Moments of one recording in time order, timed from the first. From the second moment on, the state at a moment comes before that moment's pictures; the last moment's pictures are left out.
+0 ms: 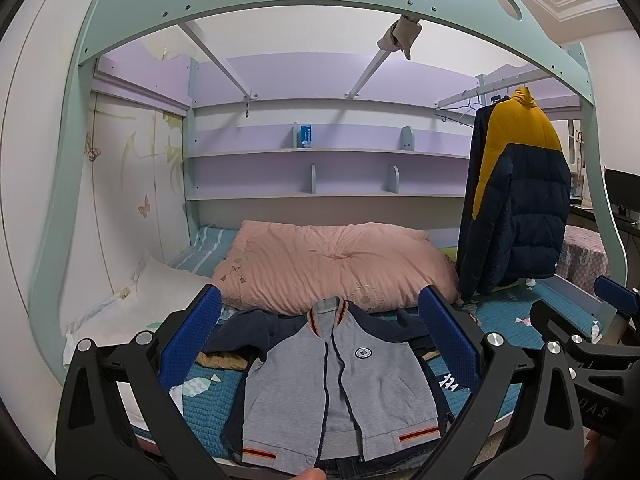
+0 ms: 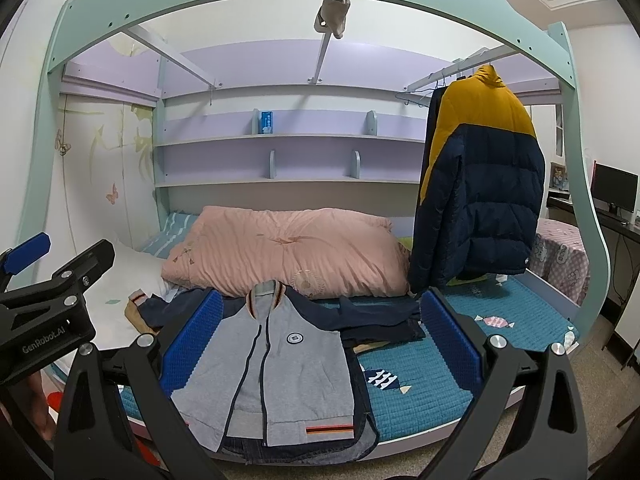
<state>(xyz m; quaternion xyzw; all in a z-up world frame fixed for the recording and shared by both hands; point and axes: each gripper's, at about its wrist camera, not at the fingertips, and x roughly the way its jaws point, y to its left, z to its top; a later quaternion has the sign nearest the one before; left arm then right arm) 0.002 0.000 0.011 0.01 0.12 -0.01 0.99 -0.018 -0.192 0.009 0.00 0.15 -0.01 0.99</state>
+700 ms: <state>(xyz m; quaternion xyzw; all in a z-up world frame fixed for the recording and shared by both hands) -0.005 -0.004 0.014 0.01 0.11 -0.01 0.99 -0.020 -0.194 0.009 0.00 0.15 -0.01 0.99</state>
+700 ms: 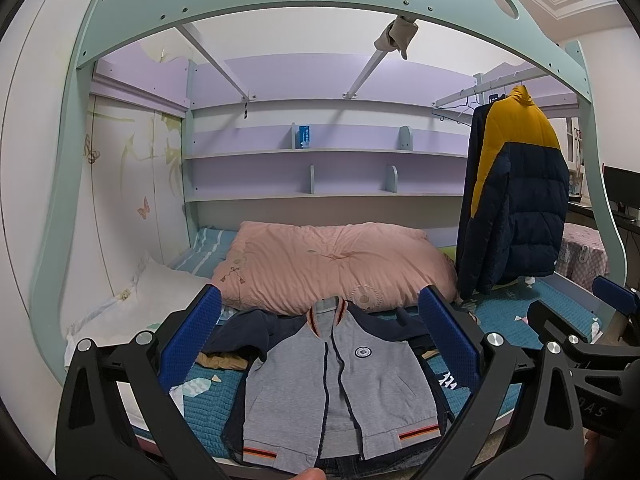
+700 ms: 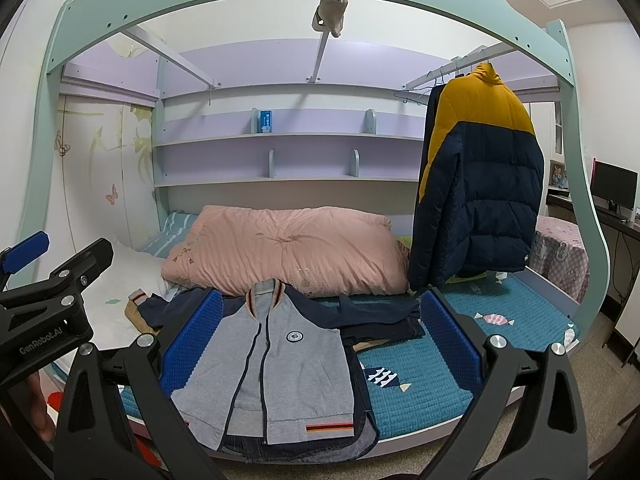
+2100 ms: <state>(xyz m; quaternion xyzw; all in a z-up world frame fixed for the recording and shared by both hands) 0.033 -0.009 -0.013 0.04 0.17 0.00 0.98 0.015 -0.202 -0.023 0.01 0.22 0.00 0.98</state>
